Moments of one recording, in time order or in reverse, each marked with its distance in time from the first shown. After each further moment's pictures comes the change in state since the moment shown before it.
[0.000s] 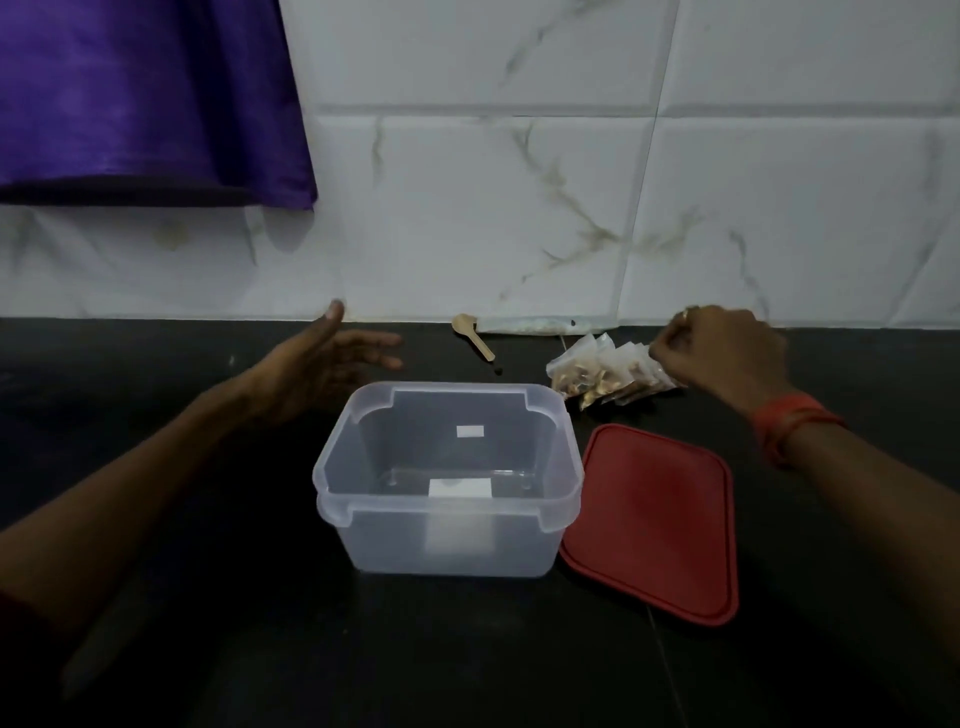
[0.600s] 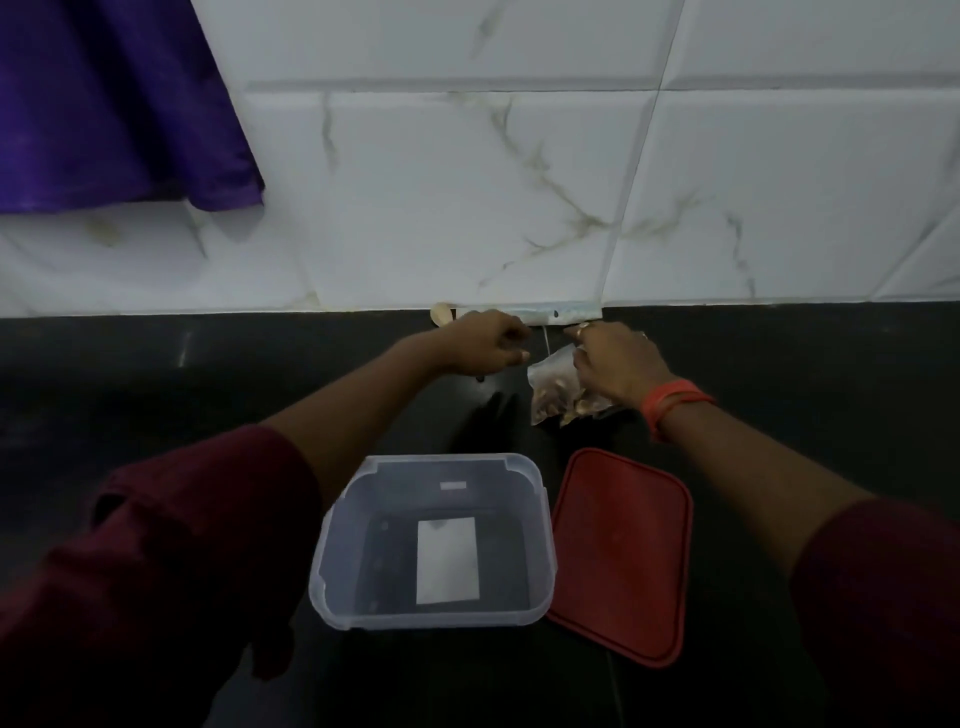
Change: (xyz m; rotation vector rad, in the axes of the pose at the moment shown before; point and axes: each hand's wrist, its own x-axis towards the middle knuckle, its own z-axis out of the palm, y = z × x) left_hand 0.172 0.075 0.104 0.868 -0.228 -0.044; right_hand 0.064 -0.048 0.030 0.009 -0.550 -0.146
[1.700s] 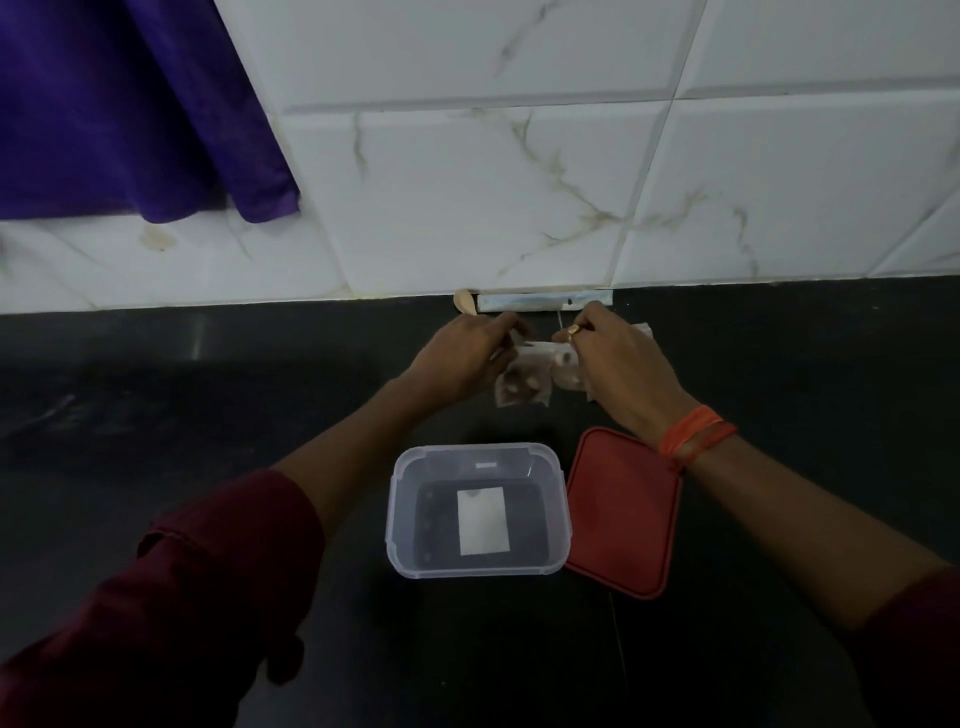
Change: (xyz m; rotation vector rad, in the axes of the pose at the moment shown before) left_hand -0.073 -0.002 -0.019 0.133 0.354 0.256; right_hand -0.066 -0.054 -0.065 -0.064 0.152 -0.316
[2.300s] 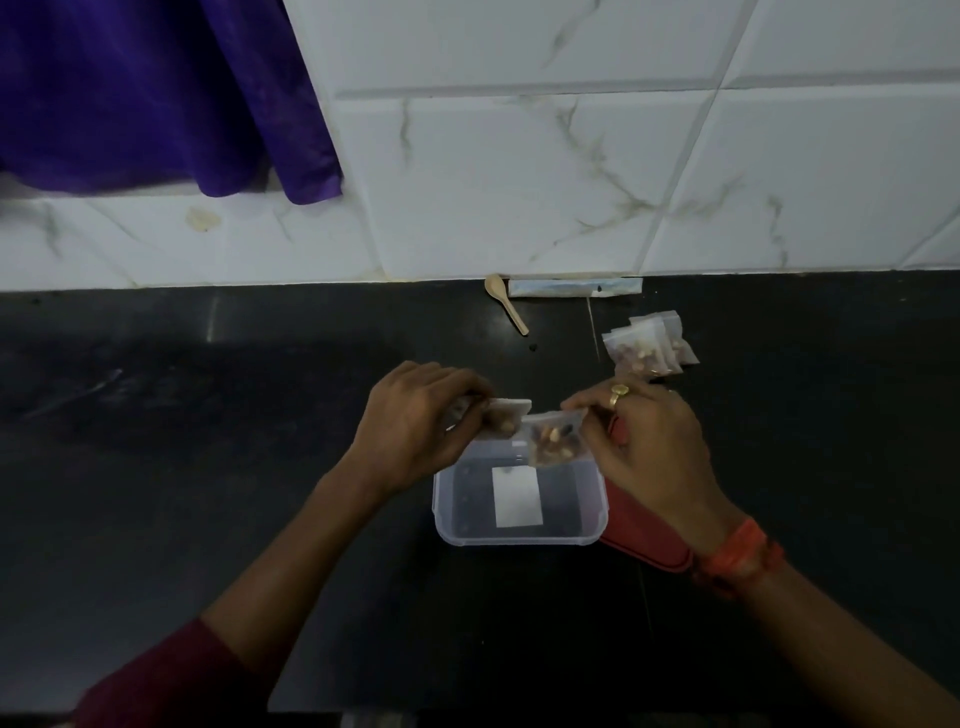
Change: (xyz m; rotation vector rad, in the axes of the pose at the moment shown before) left_hand -0.134 0.036 -0.068 0.054 0.219 -0.022; right_hand -0.077 -0.080 -0.019 0.486 0.255 0.093
